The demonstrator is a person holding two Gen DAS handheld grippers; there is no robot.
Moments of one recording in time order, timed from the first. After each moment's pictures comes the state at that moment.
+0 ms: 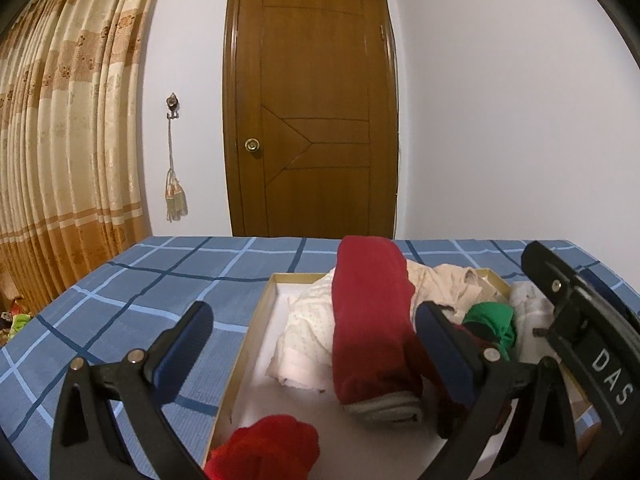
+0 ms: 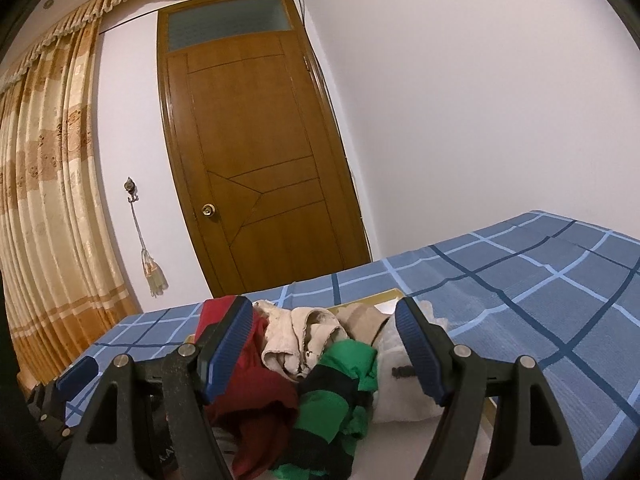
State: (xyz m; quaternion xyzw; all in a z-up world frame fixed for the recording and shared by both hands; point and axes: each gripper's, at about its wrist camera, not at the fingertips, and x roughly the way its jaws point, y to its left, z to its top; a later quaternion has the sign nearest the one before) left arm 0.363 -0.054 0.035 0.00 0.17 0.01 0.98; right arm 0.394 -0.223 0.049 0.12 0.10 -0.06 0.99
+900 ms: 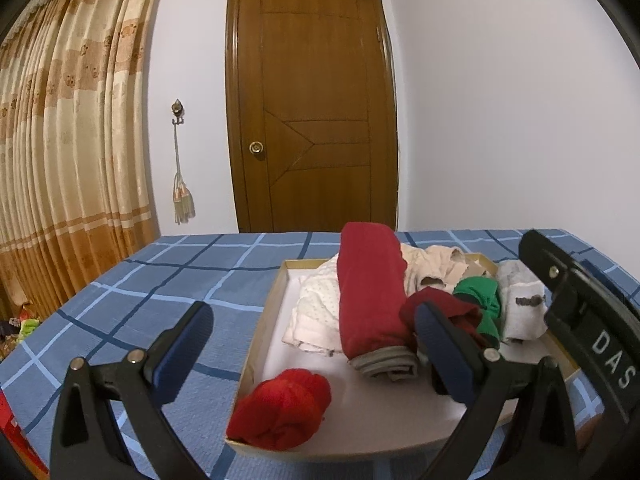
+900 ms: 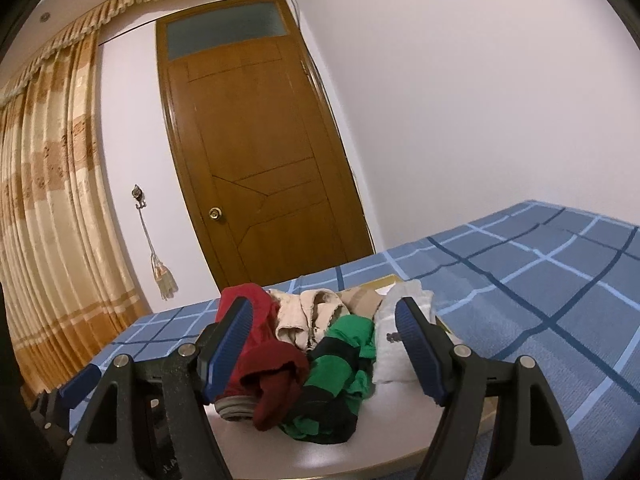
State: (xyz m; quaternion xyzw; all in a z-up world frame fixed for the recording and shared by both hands) left arm 0.317 -0.052 0.037 0.02 0.17 0.01 0.98; right arm 0.358 -0.220 0.046 0.14 0.10 -0.05 0.99
